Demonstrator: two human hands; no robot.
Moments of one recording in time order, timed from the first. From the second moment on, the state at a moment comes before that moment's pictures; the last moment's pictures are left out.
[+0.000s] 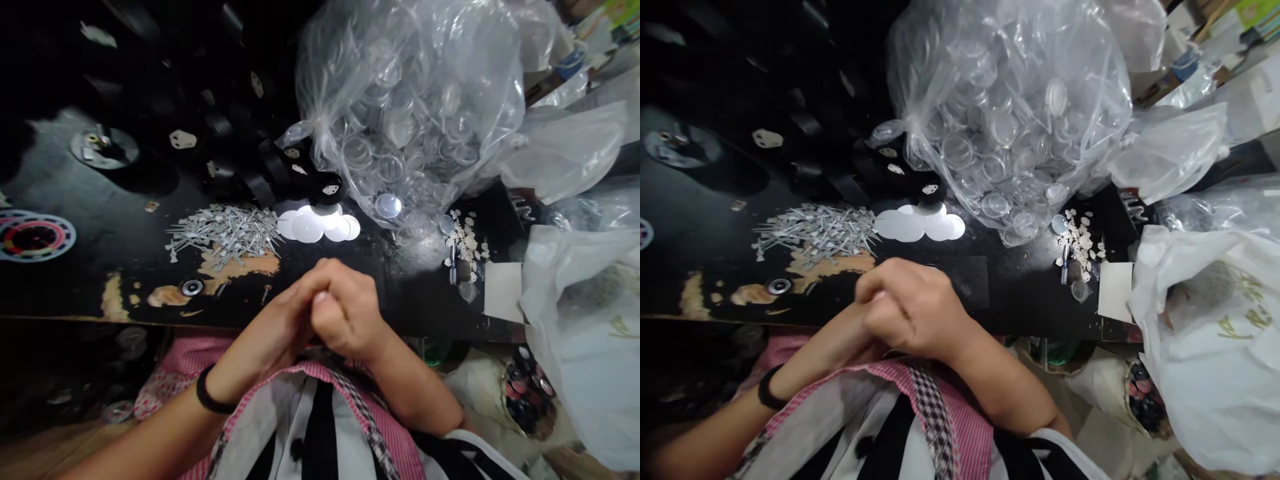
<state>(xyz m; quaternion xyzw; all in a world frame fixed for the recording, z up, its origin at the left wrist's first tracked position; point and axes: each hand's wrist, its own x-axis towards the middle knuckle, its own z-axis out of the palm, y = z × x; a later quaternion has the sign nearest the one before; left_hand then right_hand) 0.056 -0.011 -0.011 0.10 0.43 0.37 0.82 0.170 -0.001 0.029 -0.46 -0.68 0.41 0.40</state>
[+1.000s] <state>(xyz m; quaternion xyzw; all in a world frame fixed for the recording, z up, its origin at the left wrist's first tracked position) 0.050 0.011 0.008 -0.01 0.51 0.36 0.78 0.324 -0.007 0.000 -0.65 -0.52 0.14 0.54</state>
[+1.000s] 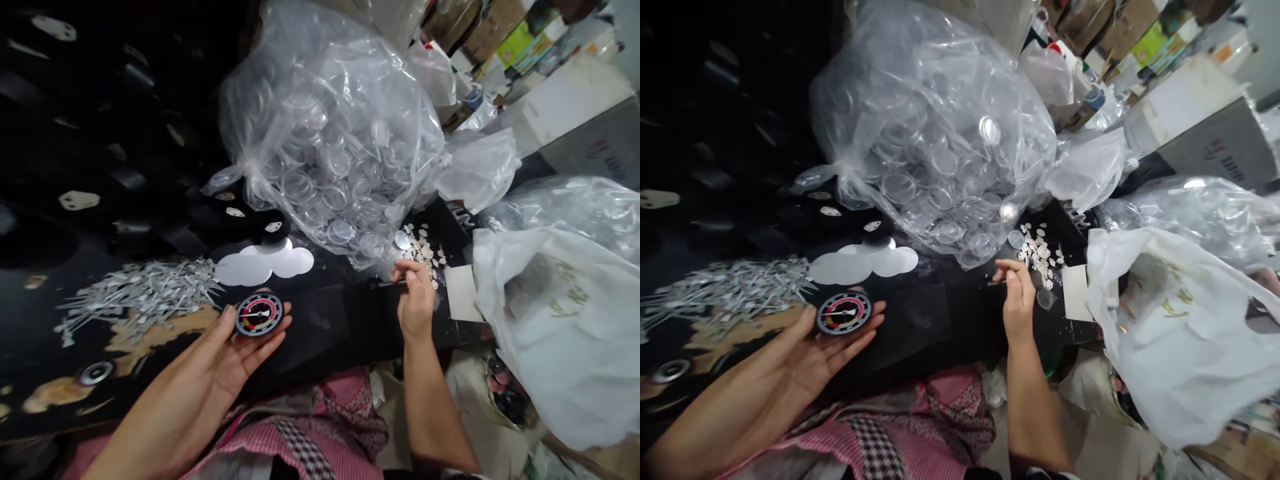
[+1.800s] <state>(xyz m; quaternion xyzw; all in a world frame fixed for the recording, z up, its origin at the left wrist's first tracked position) 0.050 0.002 0.000 0.06 0.51 0.43 0.74 0.178 0.020 0.037 -0.58 -0.78 0.19 0.15</state>
